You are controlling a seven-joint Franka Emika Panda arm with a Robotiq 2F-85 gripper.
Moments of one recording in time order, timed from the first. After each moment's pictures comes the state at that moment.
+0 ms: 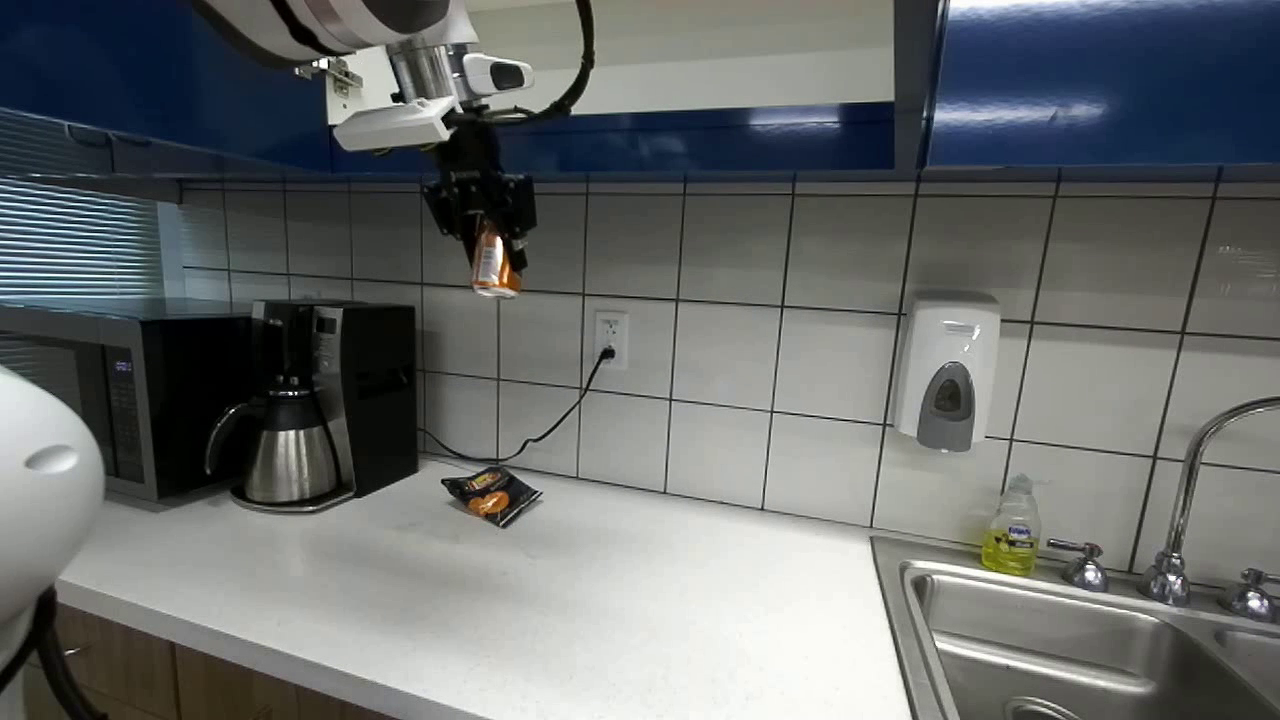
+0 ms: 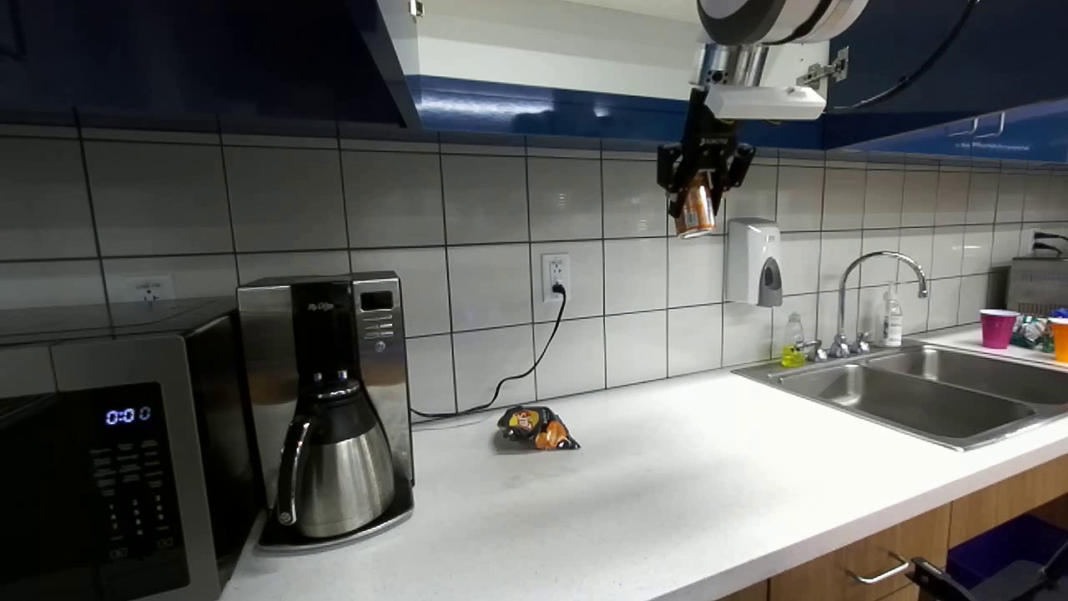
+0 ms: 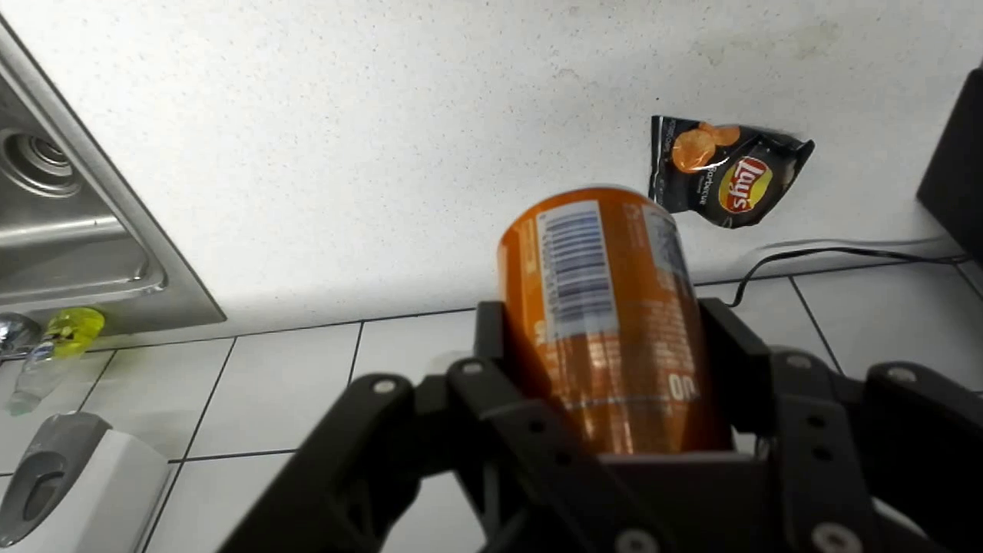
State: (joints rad) arm -0.03 -0.56 0.03 -2.35 -0.11 2.21 0.17
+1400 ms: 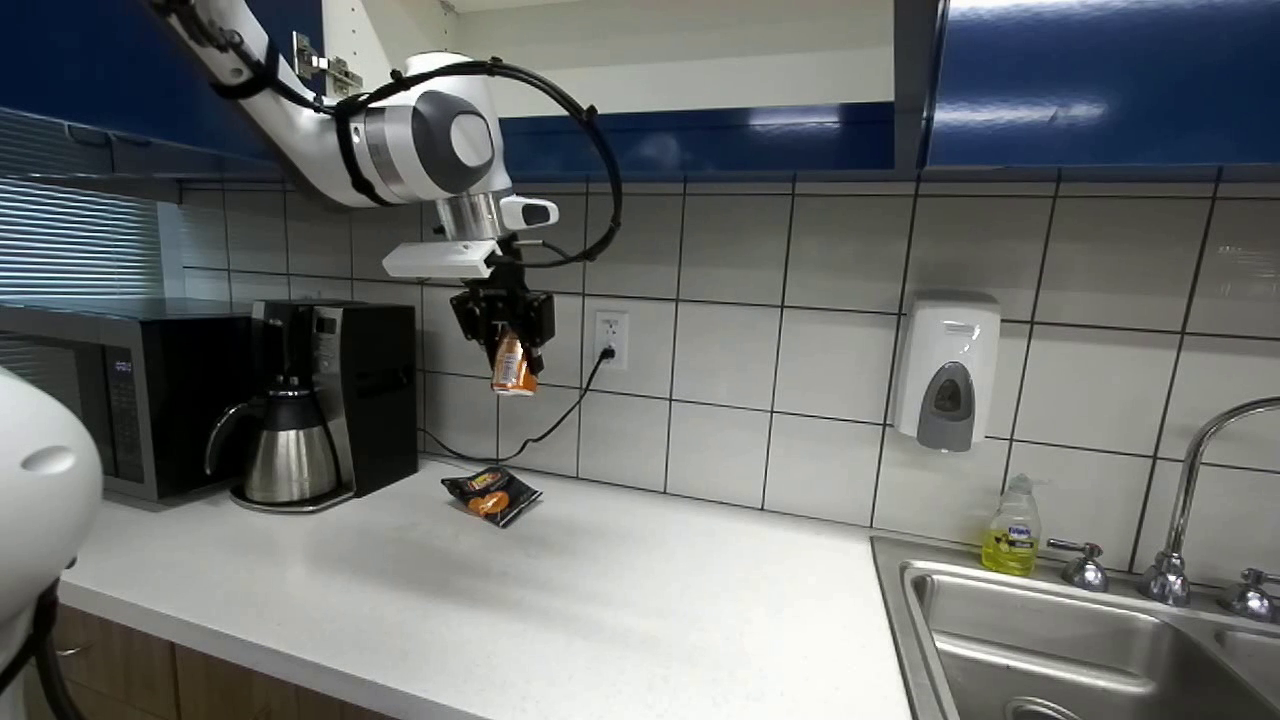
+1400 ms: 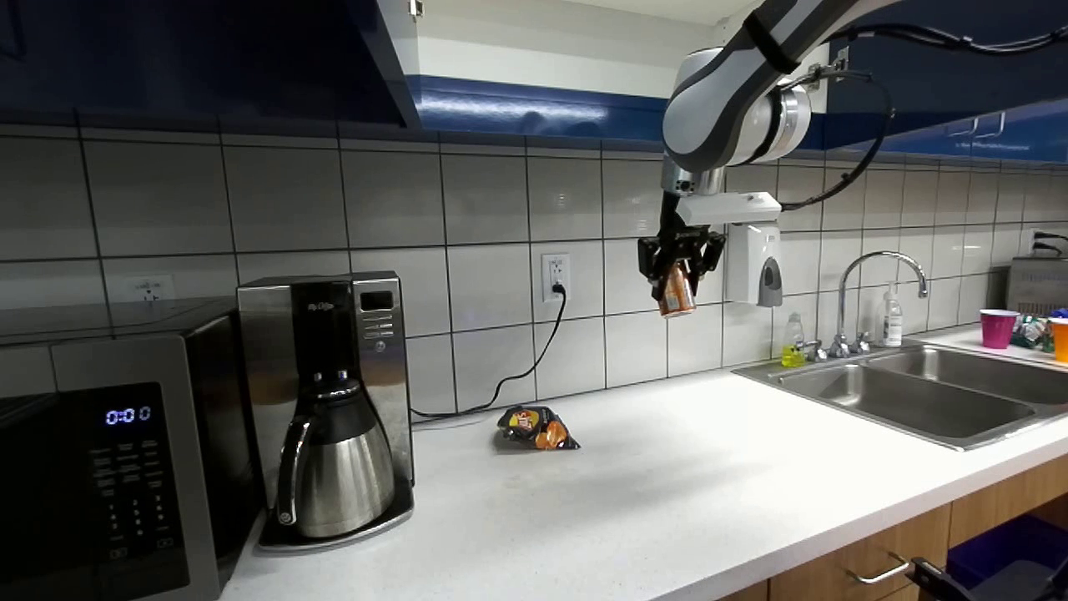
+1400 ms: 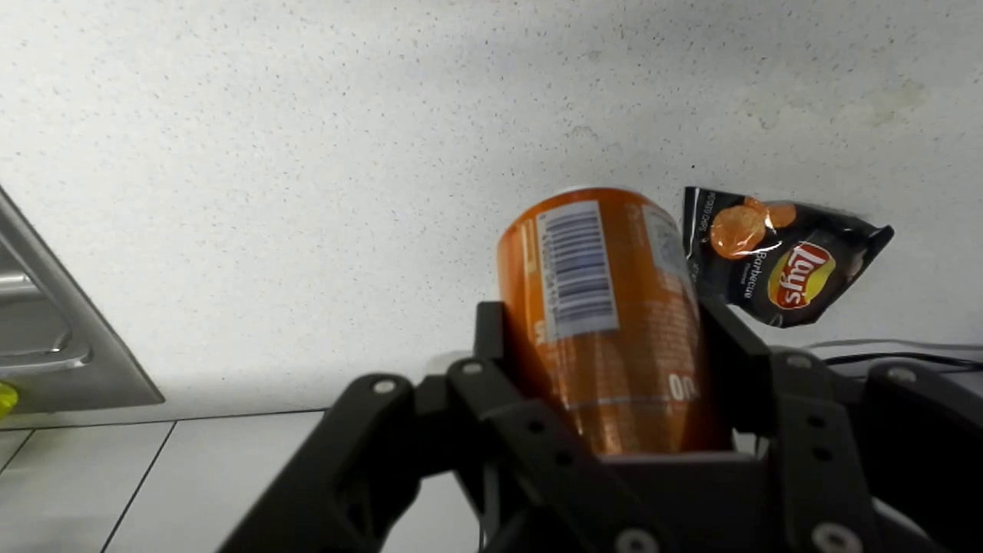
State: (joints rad) arm -0.03 -0.30 0.03 -2.41 -0.14 2.45 0.17
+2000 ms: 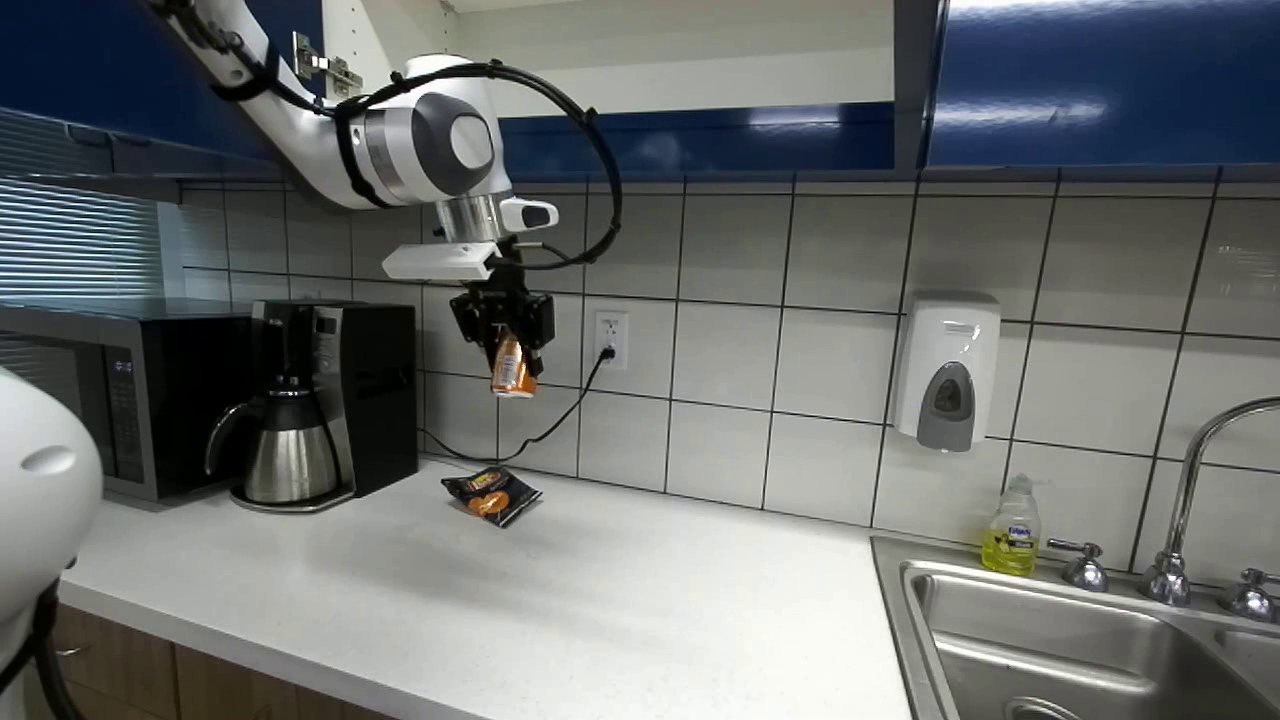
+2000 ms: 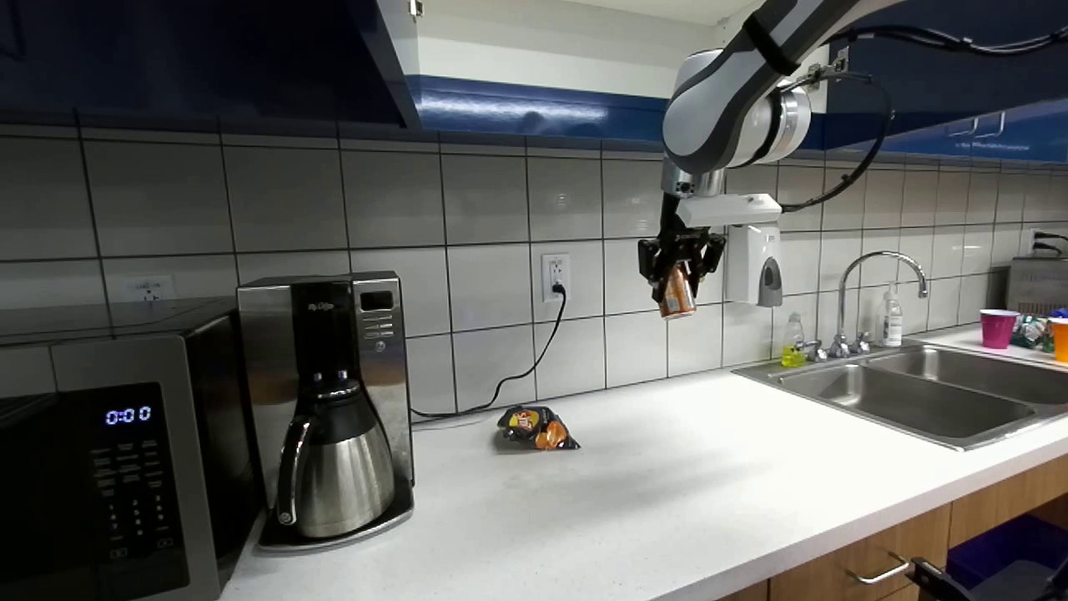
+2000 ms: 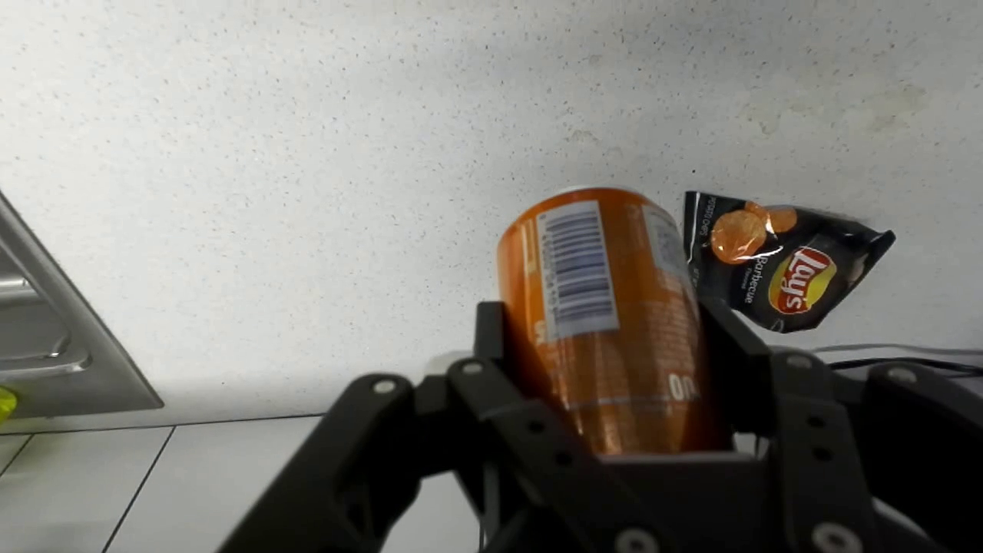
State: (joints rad) arm -0.03 -0.30 0.03 -2.42 -0.14 2.45 0.17
